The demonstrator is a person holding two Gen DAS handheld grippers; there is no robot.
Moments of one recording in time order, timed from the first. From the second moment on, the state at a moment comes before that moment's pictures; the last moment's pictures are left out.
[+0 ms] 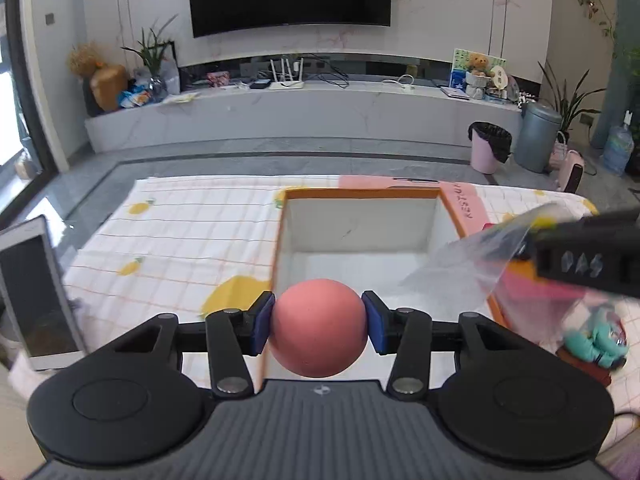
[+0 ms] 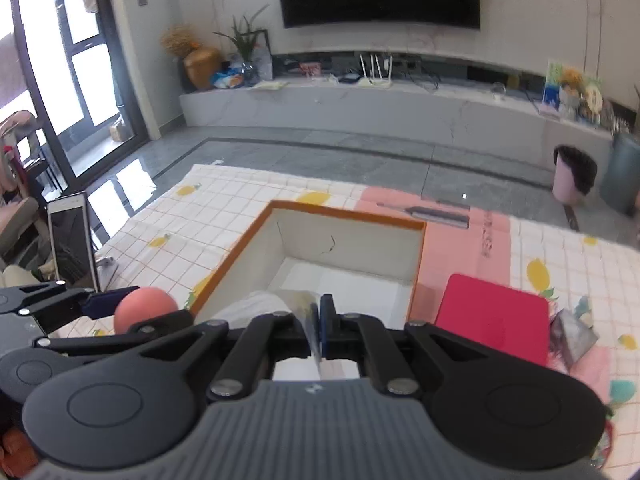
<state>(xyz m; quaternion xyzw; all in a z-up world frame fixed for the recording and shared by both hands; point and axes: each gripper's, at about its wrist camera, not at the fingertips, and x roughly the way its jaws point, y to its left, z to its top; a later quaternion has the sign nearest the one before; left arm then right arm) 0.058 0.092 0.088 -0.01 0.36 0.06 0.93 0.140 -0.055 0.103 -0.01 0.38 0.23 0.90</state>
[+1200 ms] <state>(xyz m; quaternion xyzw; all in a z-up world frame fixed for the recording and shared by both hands) 0.088 0.072 -0.006 0.06 0.43 0.05 0.90 0.164 -0.035 -0.003 -0.06 0.45 0.26 0.85</state>
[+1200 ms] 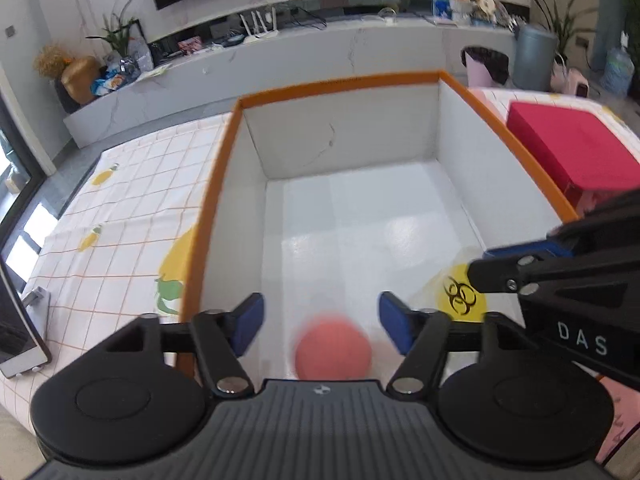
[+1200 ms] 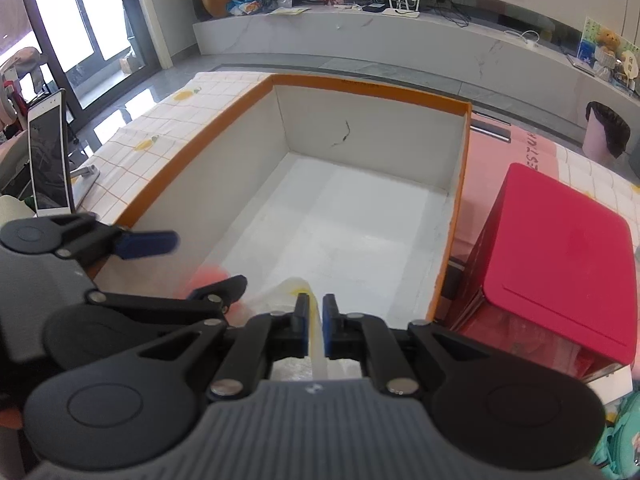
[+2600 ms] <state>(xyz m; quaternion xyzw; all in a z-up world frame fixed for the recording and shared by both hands) 0.071 0.115 0.027 0.00 0.34 0.10 0.93 0.173 -0.048 0.015 -0.05 0.43 0.23 0.87</state>
